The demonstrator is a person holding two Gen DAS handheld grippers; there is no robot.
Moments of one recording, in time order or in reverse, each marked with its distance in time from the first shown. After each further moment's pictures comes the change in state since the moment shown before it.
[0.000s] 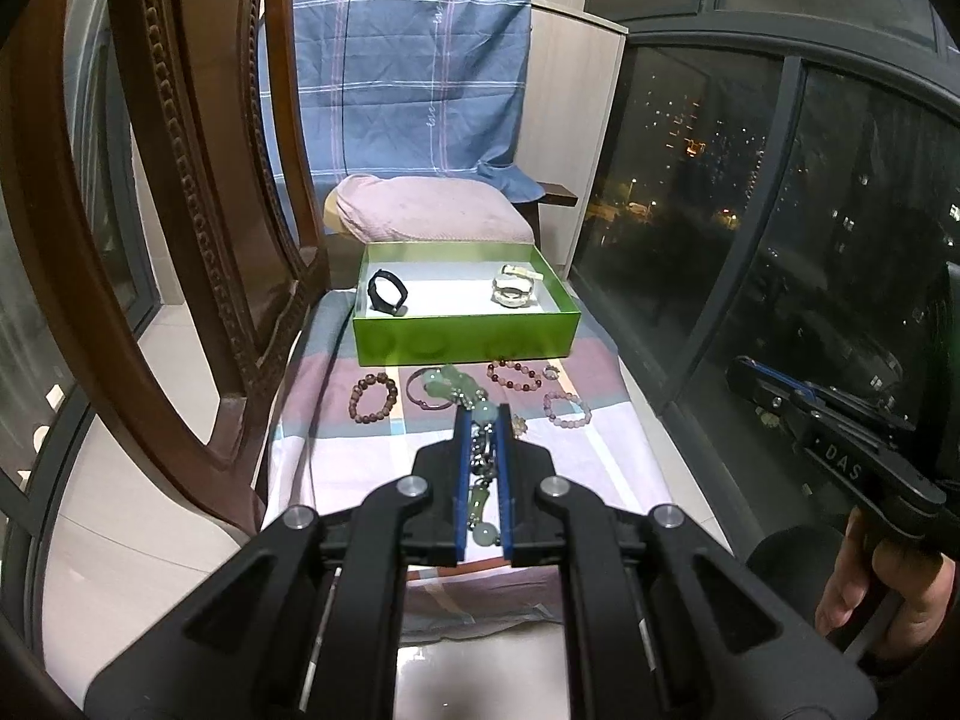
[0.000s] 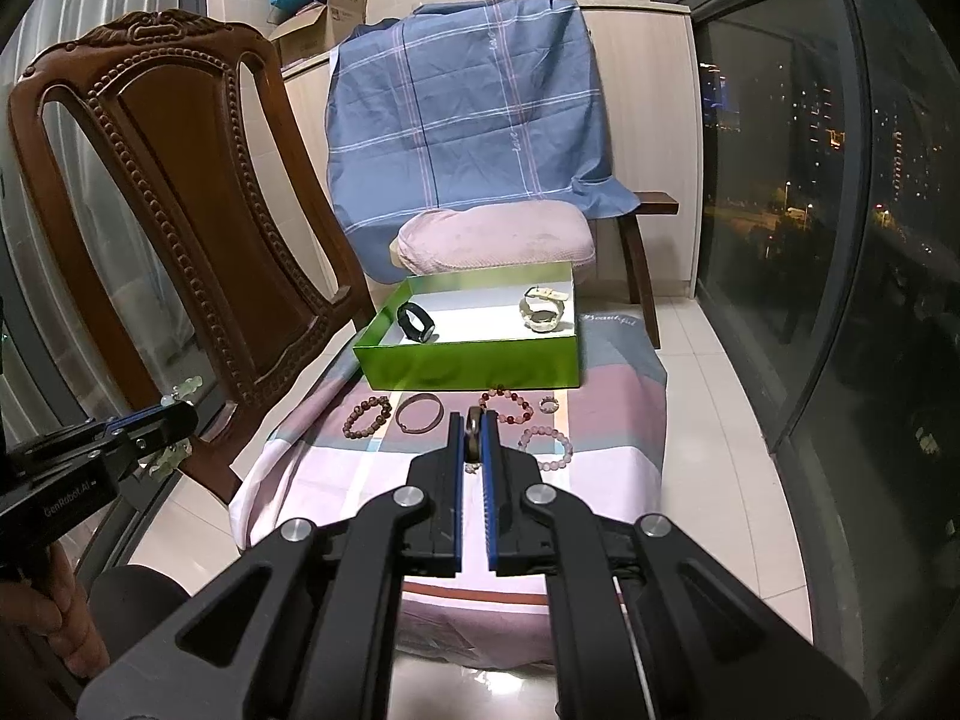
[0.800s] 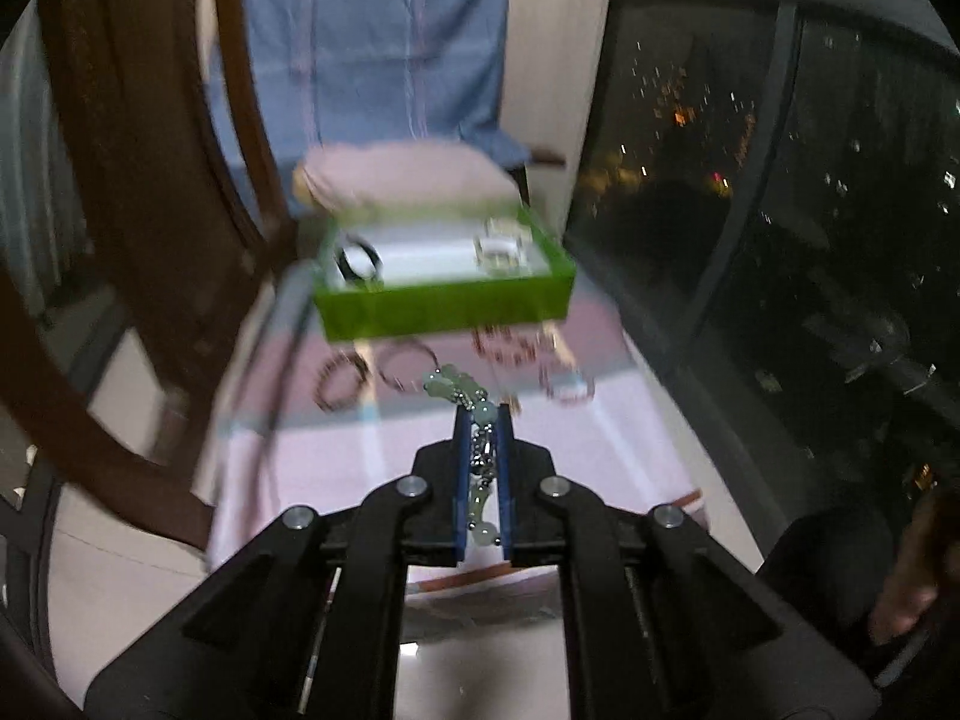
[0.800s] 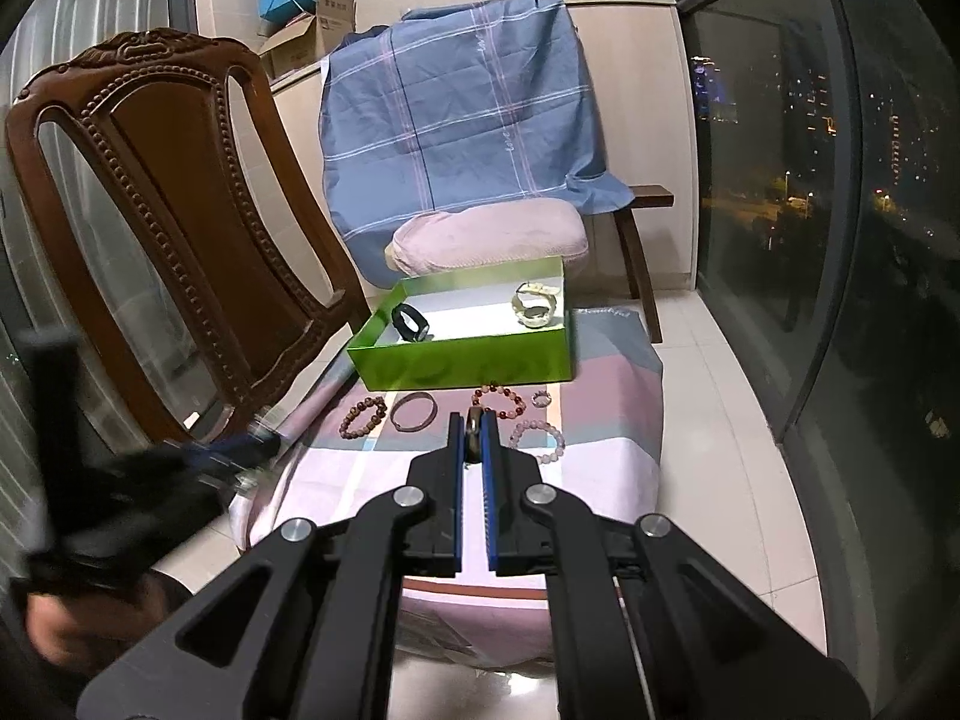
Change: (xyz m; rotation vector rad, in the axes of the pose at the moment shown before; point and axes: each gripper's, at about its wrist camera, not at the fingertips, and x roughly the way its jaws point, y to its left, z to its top) left arm 0.037 -0.010 -0.008 0.055 0.040 -0.001; right arm -0.004 -0.018 -0.007 0.036 -0.011 0.021
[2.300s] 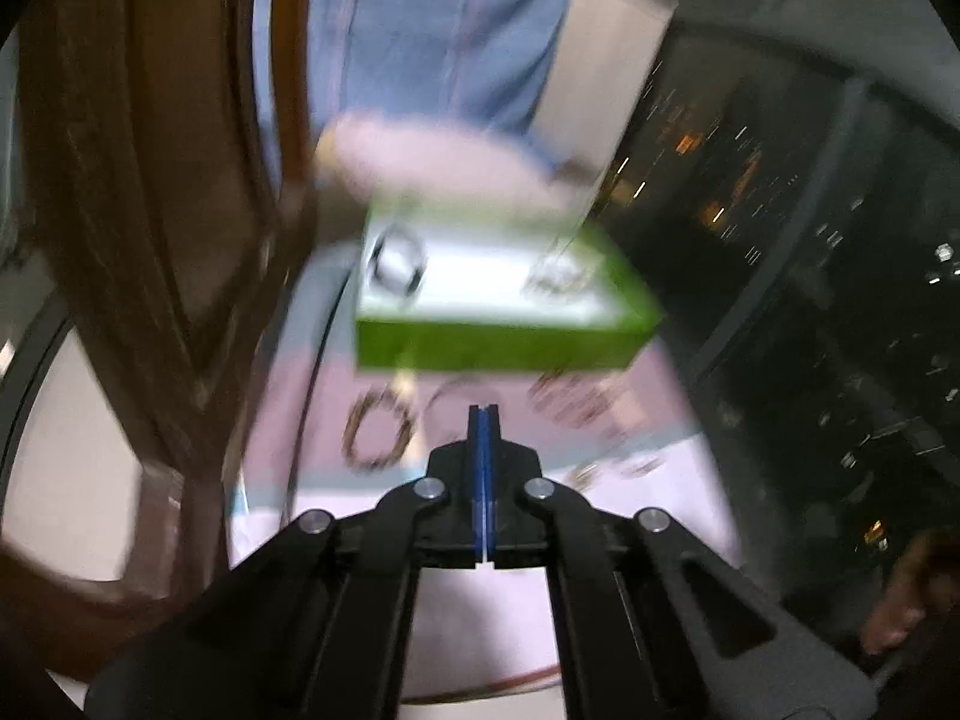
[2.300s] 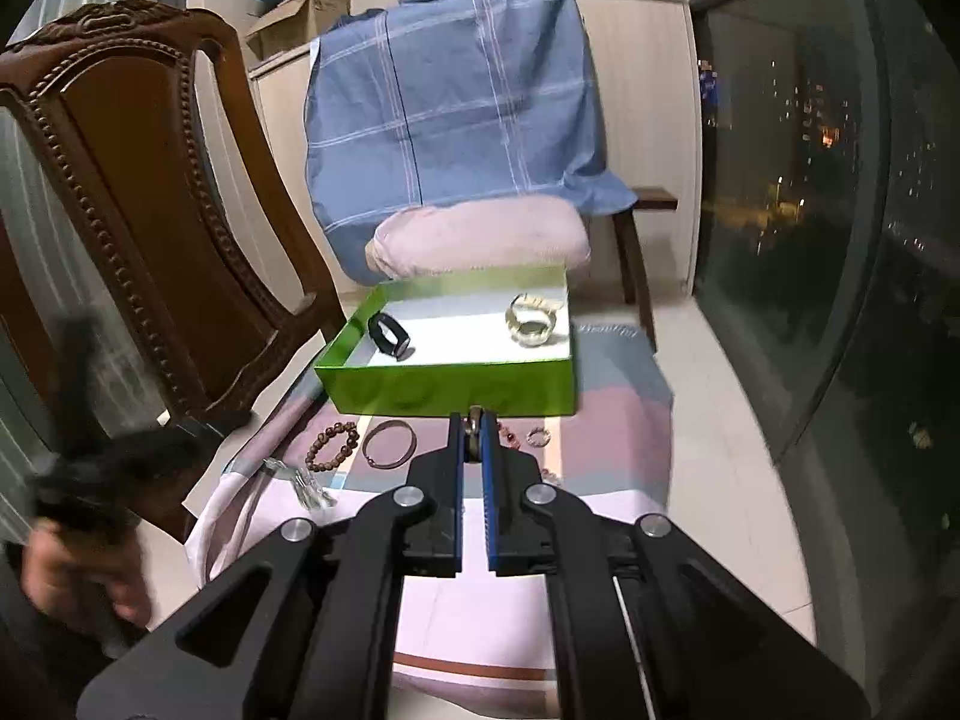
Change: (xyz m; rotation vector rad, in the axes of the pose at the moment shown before) left arm 0.074 0.084 0.040 -0.149 -0.001 -0.102; right arm 0.065 0.010 0.029 -0.040 0.007 -0.055
